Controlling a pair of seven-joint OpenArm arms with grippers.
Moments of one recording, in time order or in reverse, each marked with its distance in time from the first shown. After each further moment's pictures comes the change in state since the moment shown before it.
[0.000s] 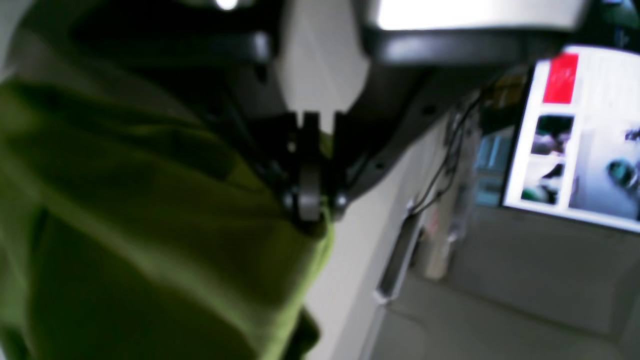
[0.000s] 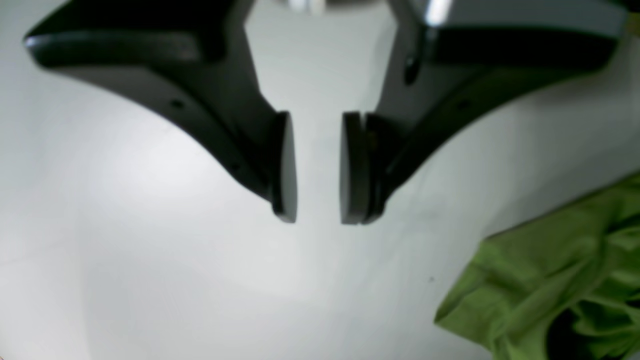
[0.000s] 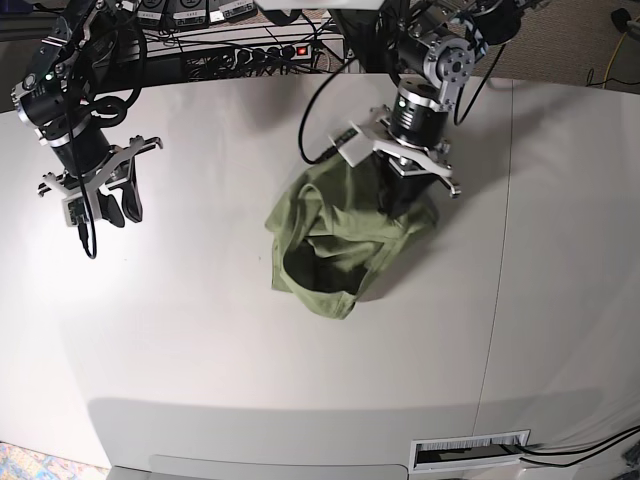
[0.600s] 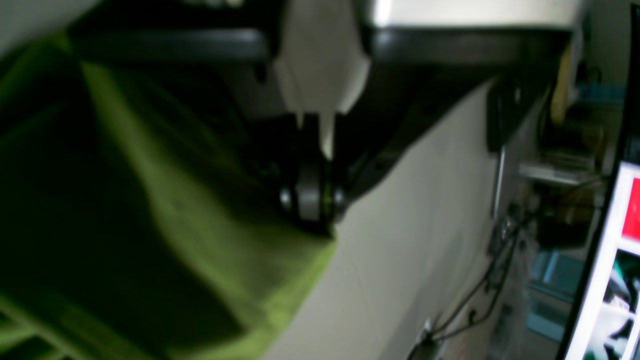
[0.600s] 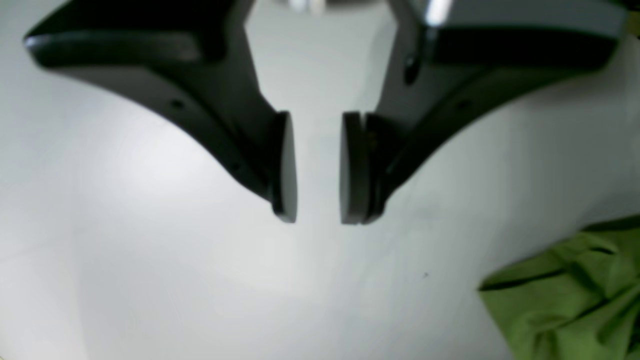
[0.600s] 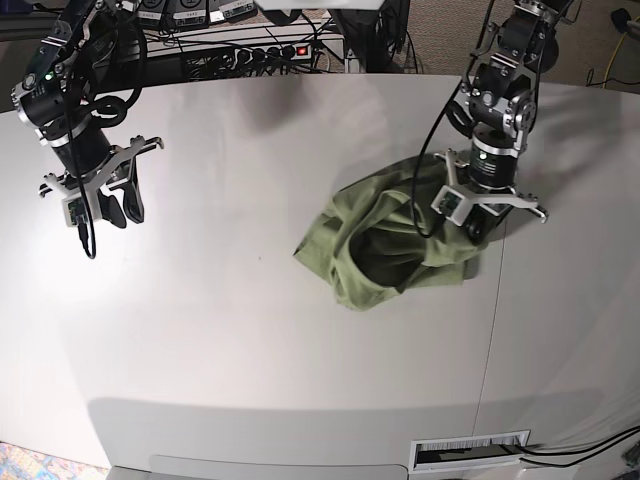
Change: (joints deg) left arm 0.0 -0.1 -23.6 -13.1 -21.2 0.2 -12.2; right arm 0.0 0.0 0.0 0.0 0.9 0.0 0.0
